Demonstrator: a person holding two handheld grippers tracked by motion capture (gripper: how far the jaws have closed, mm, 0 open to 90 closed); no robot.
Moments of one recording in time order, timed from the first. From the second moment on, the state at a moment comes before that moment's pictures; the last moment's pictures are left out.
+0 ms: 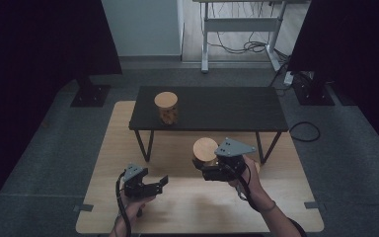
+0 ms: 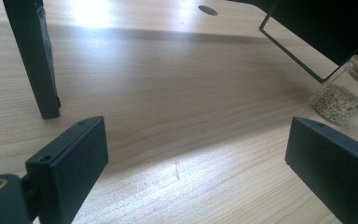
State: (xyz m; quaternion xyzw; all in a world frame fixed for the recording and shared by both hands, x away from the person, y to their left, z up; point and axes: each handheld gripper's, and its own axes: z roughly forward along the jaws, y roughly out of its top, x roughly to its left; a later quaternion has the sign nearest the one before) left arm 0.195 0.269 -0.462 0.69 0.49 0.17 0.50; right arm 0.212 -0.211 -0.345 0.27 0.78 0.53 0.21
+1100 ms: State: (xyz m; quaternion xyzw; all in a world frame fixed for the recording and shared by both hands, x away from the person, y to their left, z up) left arm 0.194 0.268 -0.462 0.69 0.49 0.17 0.50; right arm 0.220 -0.226 -0.329 0.28 0.77 0.53 0.21
